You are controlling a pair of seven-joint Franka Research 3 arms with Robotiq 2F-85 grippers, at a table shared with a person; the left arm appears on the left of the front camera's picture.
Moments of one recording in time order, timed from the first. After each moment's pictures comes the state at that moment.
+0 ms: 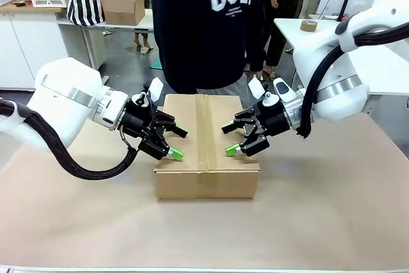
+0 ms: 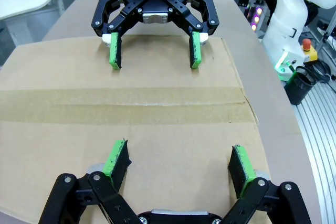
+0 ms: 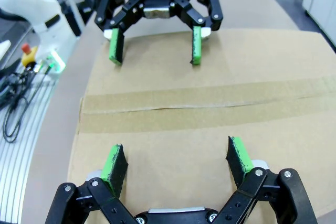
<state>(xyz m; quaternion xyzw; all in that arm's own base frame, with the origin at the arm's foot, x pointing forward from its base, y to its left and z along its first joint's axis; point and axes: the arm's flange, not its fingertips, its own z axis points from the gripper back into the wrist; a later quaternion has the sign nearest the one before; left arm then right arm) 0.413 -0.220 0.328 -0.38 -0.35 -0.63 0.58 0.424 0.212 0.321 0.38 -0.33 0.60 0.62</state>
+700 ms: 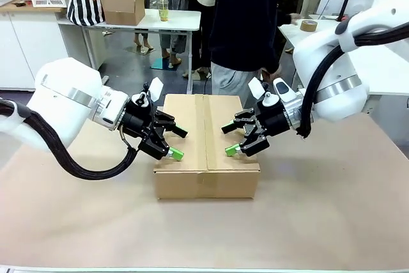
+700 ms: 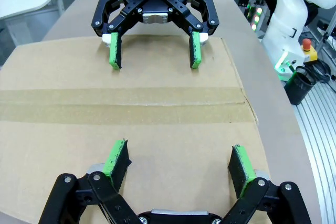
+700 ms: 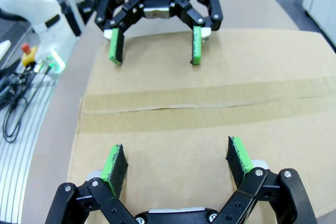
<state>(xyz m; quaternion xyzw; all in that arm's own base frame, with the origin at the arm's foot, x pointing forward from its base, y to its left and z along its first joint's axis) 0.413 -0.220 0.328 -0.38 -0.35 -0.63 0.58 0.424 0.212 0.321 0.38 -0.33 0.60 0.62</state>
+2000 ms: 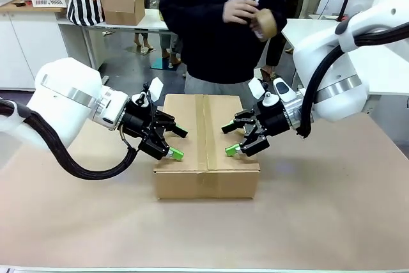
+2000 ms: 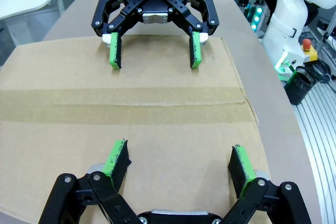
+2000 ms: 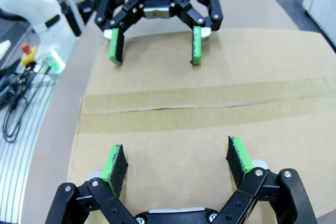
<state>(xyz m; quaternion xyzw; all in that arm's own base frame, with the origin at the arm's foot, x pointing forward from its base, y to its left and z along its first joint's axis) 0.413 -0.220 0.328 -0.38 -0.35 -0.63 0.58 0.424 0.212 0.321 0.38 -0.33 0.60 0.62</state>
